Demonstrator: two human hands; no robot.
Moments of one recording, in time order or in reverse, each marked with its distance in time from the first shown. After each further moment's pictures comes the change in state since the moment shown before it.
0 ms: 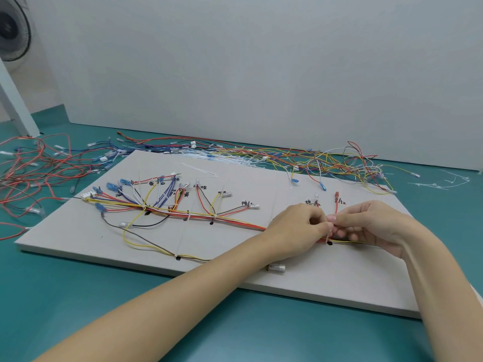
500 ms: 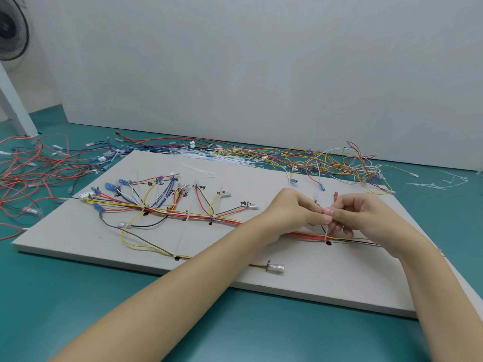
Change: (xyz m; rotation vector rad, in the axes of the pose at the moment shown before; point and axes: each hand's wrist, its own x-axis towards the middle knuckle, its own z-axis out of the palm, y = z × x) left_hand 0.017 0.001 -0.016 -0.383 0.000 -0.197; right_hand -0.002 -0.002 0.010 -0.170 0.052 -0.356
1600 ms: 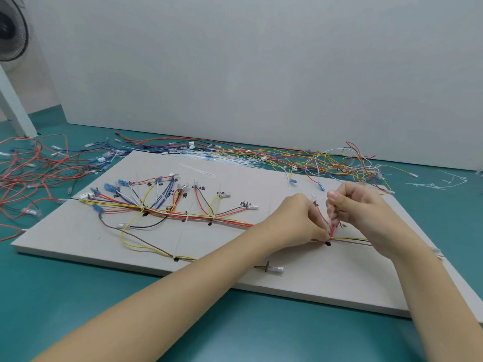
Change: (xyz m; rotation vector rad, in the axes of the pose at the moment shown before) left_hand -0.015 0.012 0.006 0.425 -0.042 0.066; right_hand -0.002 -0.016 0.015 0.220 0.136 -0.056
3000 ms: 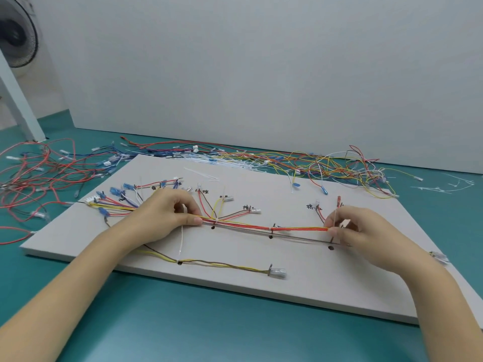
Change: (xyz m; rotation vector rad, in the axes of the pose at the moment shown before) left_hand -0.097 -0.105 -0.149 0.244 0.260 -0.048; right_hand -0.019 0.003 -0.006 -0.724 -0.105 -0.029
